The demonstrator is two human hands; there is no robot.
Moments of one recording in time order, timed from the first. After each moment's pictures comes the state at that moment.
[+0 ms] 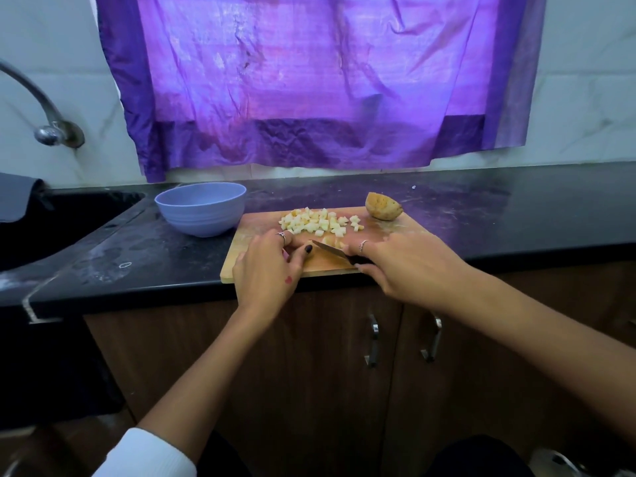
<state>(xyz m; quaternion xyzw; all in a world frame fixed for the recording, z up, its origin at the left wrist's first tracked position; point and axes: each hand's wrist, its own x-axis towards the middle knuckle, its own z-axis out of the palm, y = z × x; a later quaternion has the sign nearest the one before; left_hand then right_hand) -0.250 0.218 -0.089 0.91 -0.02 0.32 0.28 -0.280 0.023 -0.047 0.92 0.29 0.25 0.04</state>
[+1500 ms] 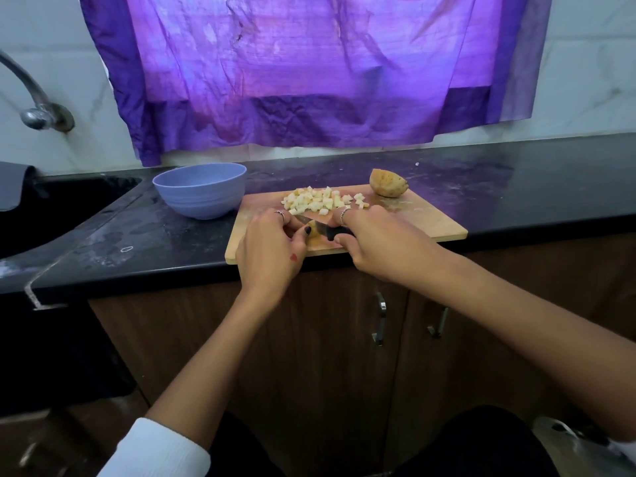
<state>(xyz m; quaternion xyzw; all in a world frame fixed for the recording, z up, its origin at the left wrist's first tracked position) -0.250 0.222 -0.090 0.88 -0.05 0.31 0.36 -0.279 0.067 -0.052 0.95 0.23 0.20 -0.10</state>
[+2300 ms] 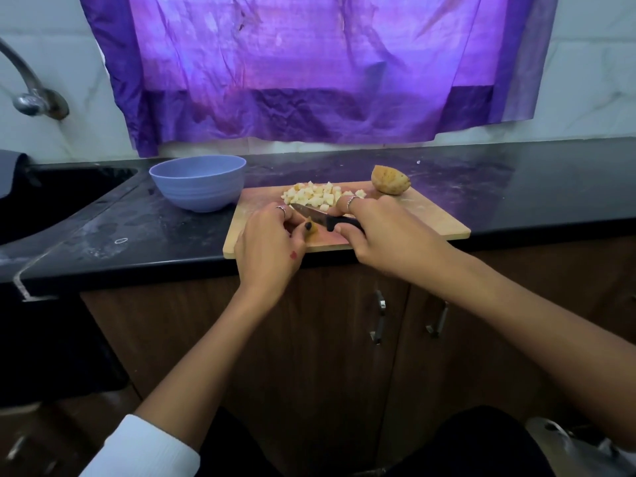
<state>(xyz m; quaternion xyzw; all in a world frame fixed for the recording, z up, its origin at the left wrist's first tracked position) -0.247 0.224 -0.095 0.88 -0.06 0.34 0.32 -0.279 0.065 -0.049 0.93 0.24 0.24 -0.14</state>
